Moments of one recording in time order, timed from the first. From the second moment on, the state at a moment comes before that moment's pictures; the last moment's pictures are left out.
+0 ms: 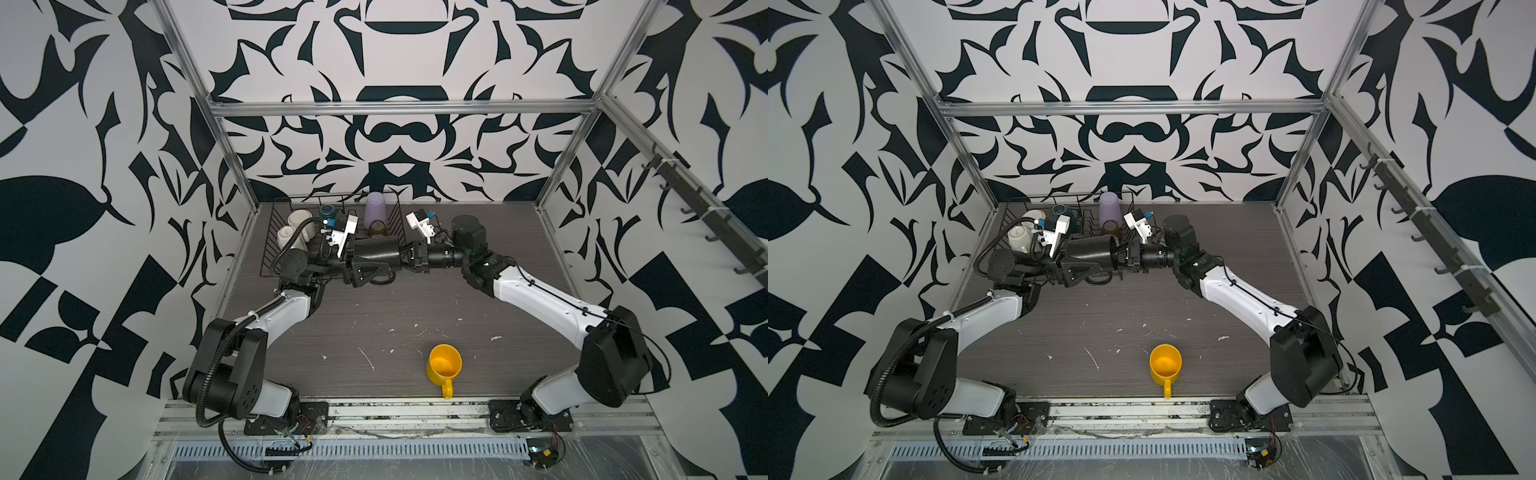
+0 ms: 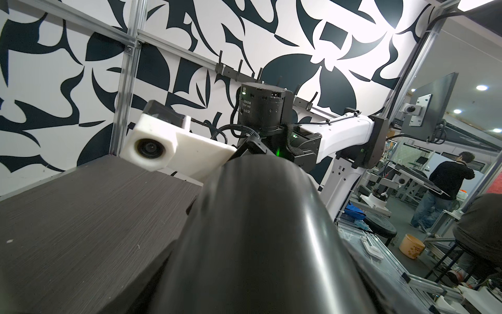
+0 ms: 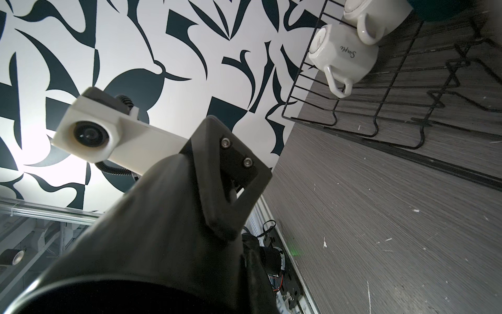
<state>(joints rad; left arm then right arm) -0.33 1.43 0.73 1.27 1.20 -0.88 0.60 1.50 1.13 0.15 -0.91 0.98</state>
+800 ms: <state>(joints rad) -0.31 1.21 1.12 -0.15 0.67 -0.15 0.46 1.17 1.11 -0.33 -0.42 0.64</state>
